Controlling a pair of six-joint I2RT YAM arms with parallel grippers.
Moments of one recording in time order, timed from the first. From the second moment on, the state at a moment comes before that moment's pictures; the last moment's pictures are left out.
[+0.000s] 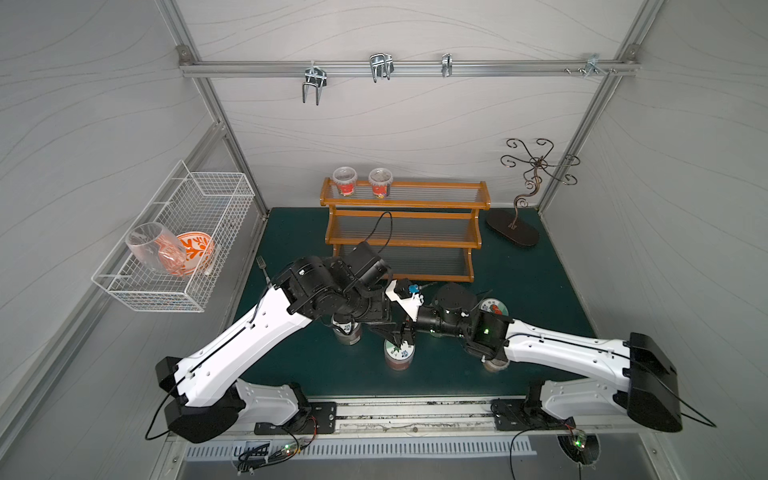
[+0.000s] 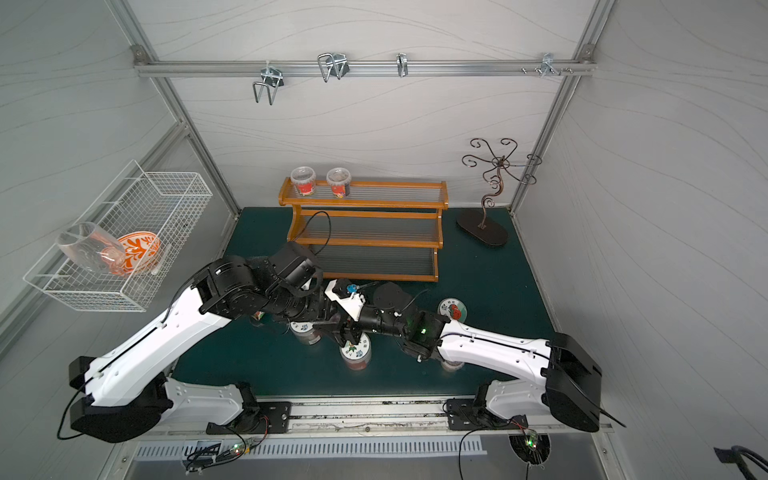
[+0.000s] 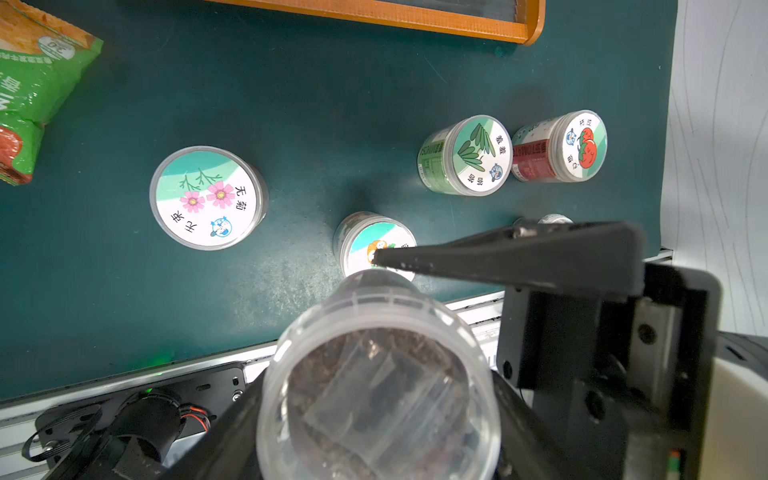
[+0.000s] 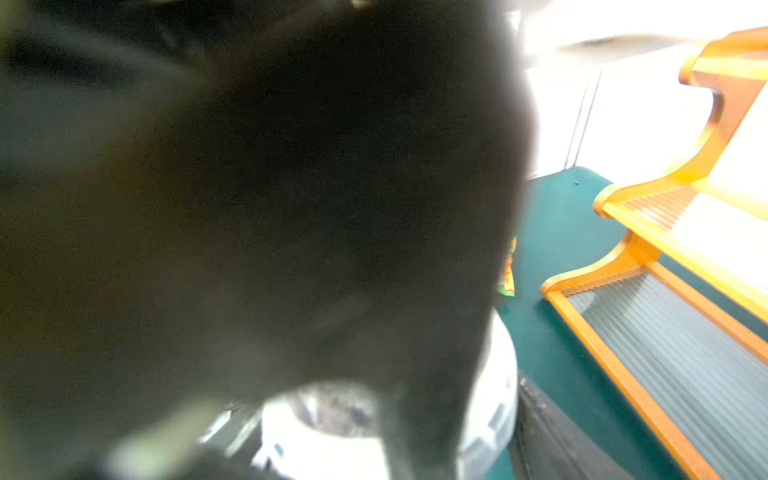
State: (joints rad) left arm -0.92 1.29 1.61 -1.46 -0.04 -0.88; right arm 1.16 1.27 0.83 0.26 -0.25 0.04
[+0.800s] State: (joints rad) left arm -0.89 1.22 1.60 -1.40 -0.04 -0.85; right arm 1.16 1.24 0.83 0.27 -0.26 0.05
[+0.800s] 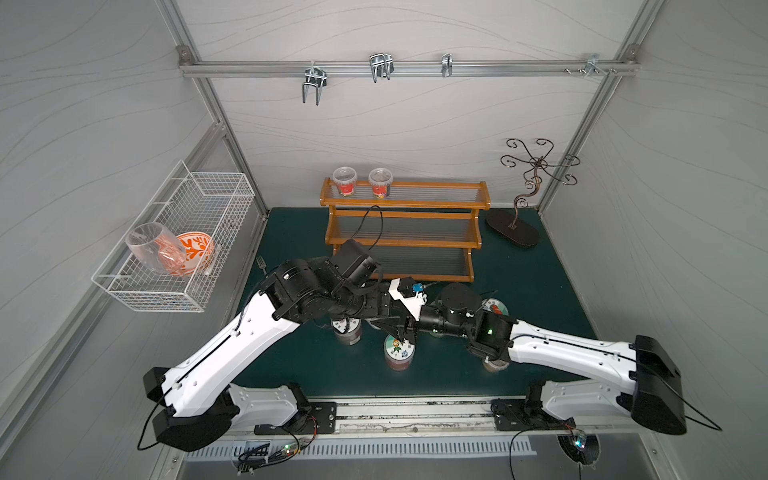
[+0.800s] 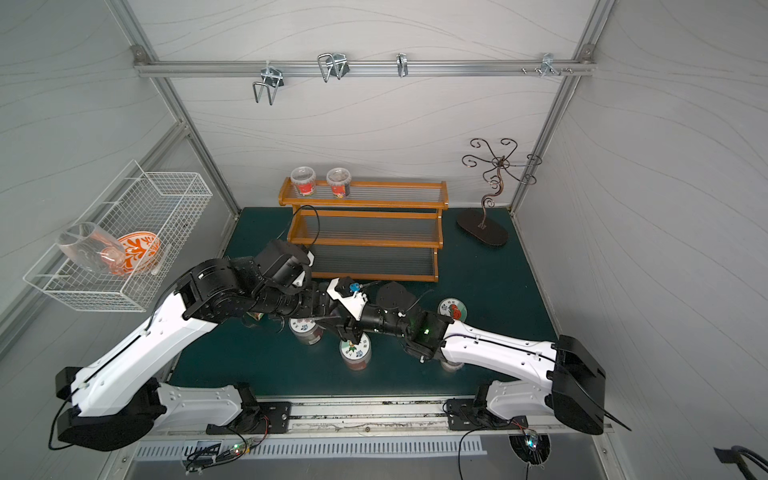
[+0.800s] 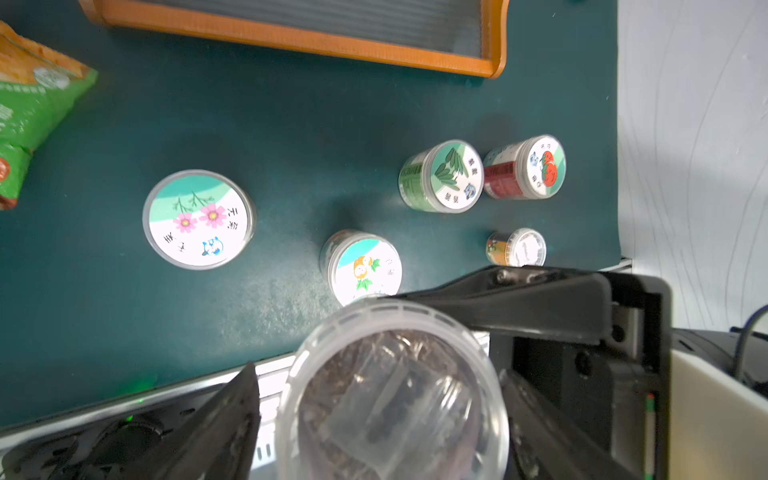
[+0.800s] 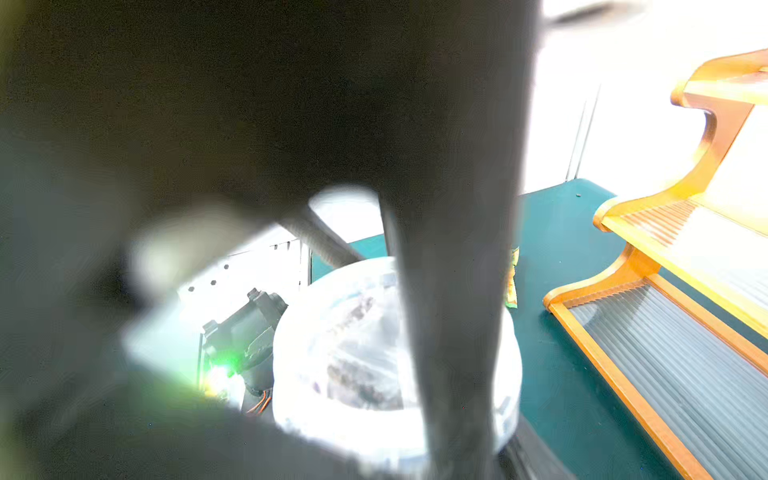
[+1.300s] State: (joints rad) left arm -0.88 0.91 1.53 -1.19 -0.35 -0.71; right arm 1.04 1.16 0.82 0.25 -0.22 0.08
